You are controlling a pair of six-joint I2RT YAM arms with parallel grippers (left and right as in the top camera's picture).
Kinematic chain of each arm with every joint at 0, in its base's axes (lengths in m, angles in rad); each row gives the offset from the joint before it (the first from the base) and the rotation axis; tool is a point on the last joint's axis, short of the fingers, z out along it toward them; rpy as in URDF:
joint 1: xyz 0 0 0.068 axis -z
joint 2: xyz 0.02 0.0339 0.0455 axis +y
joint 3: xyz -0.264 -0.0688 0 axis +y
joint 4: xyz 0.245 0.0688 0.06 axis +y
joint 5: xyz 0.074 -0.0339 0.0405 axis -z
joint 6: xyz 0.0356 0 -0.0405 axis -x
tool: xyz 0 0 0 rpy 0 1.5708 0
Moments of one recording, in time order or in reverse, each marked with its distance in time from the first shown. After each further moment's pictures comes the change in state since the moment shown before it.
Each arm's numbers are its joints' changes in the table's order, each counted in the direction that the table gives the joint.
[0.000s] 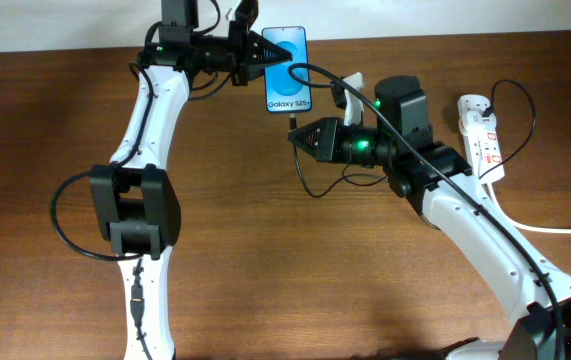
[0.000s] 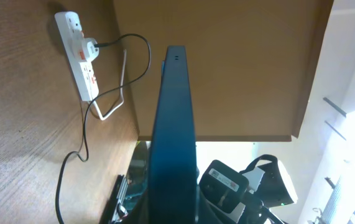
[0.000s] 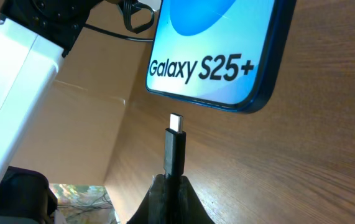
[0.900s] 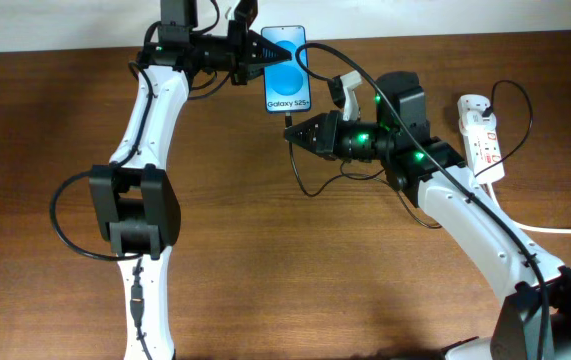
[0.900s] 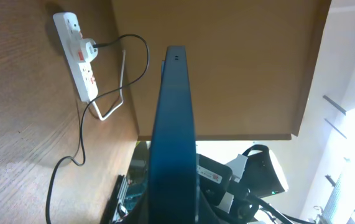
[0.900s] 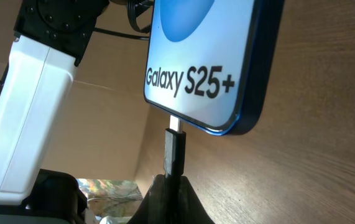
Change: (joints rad) left arm 0.000 0.000 0.000 -0.009 0.006 0.000; right arm 0.026 0.061 0.001 -0.098 -0.122 -0.127
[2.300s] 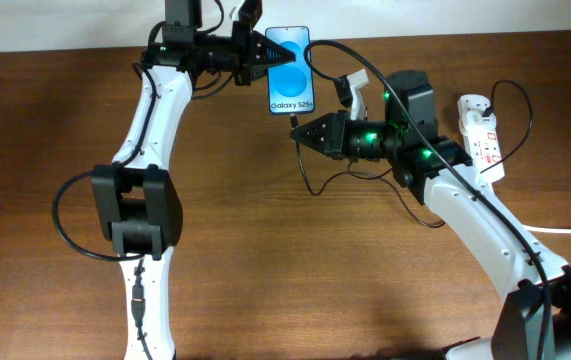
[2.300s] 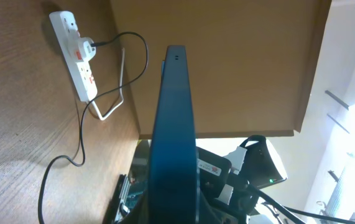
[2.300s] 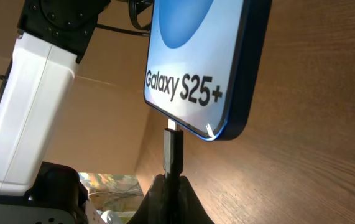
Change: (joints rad) left arm 0.010 0.000 0.000 -0.004 0.000 -0.015; right arm 0.039 0.001 0.002 0.023 -0.051 0.042
